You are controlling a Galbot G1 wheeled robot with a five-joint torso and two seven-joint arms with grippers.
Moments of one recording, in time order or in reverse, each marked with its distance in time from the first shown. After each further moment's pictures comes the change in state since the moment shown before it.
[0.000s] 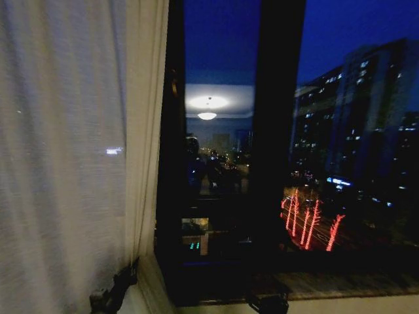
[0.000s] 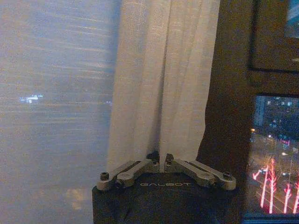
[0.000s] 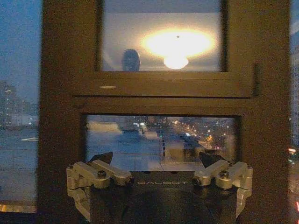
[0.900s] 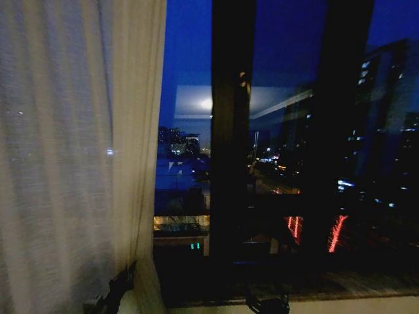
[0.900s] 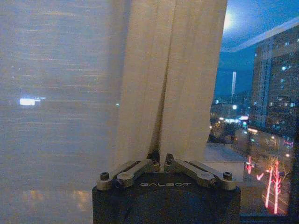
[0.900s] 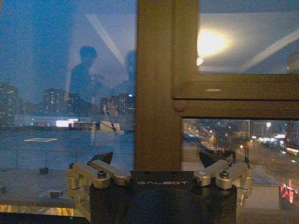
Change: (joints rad) left arm 0.063 -0.007 -0.032 -0.040 0.014 -0.014 0.000; right arm -0.029 0.000 -0.002 0.027 -0.004 0.004 -0.002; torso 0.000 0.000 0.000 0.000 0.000
